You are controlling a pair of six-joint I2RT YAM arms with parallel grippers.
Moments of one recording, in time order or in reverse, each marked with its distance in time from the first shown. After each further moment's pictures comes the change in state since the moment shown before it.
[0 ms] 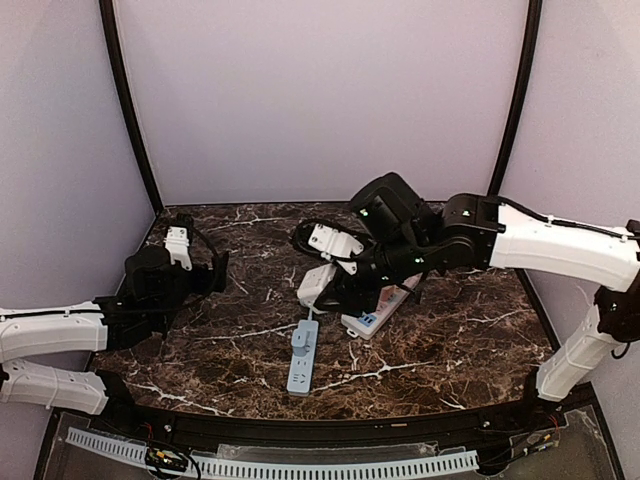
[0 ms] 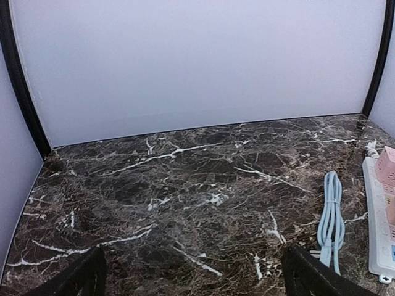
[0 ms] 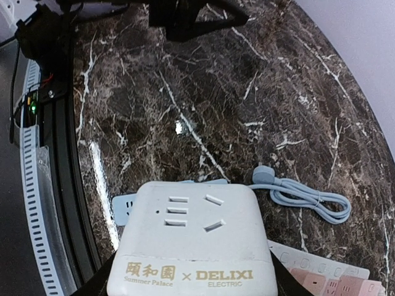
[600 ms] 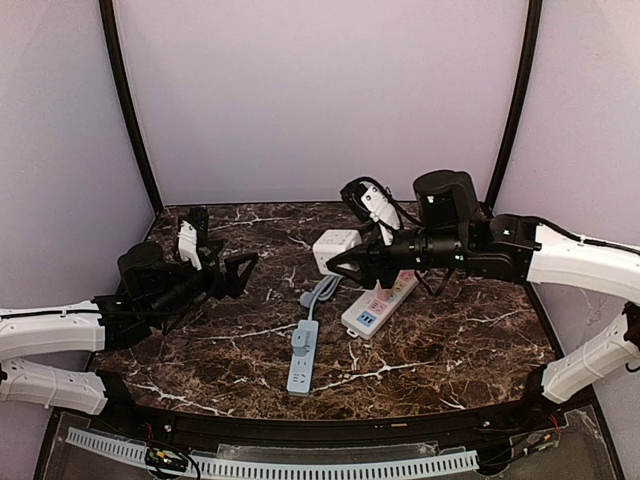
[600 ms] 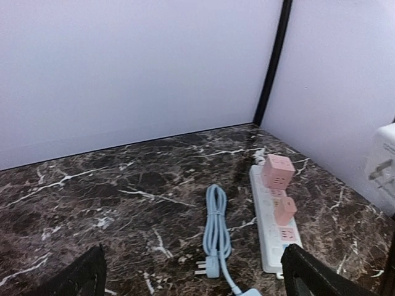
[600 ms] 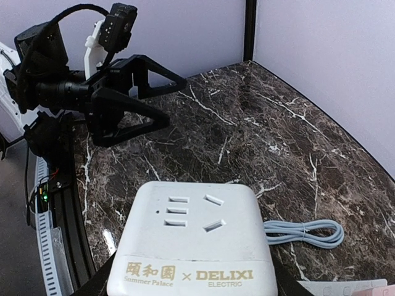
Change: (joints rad) left arm -0.048 -0.013 0.026 0.096 0.411 -0.060; right arm -0.128 -0.216 -0.321 0.467 -0.114 0.163
